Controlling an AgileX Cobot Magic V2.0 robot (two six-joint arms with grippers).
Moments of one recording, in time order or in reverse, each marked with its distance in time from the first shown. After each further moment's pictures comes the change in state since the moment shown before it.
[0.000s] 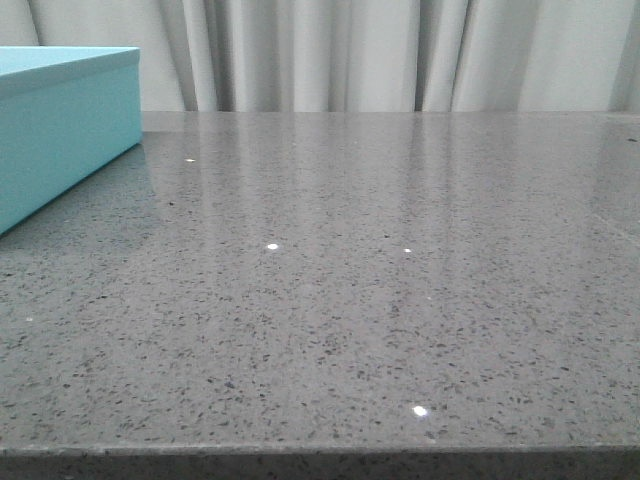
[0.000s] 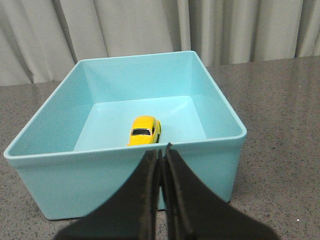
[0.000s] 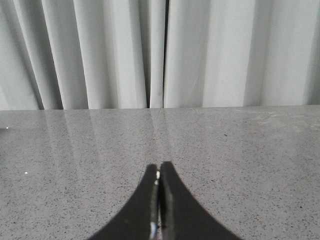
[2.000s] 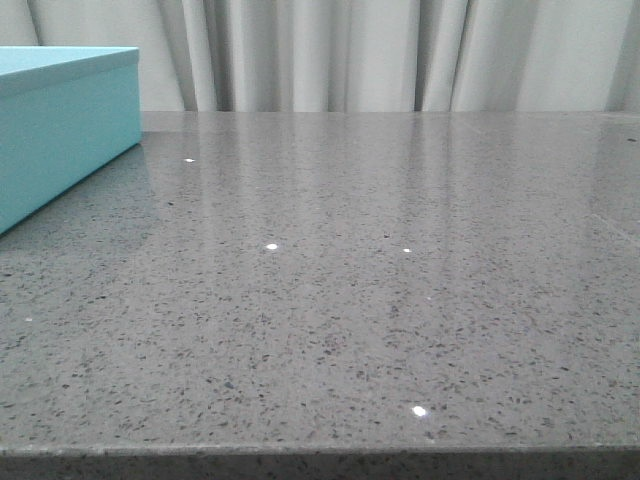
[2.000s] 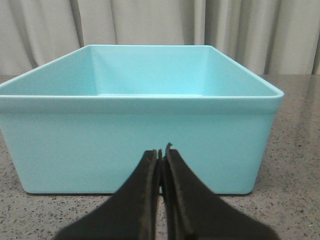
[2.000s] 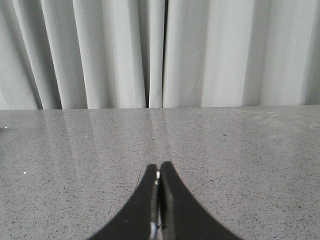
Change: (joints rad) left arm -0.036 -0.086 0.389 0.121 -0.426 -0.185; right arm 0.000 0.000 0.000 -0.002 0.000 0.000
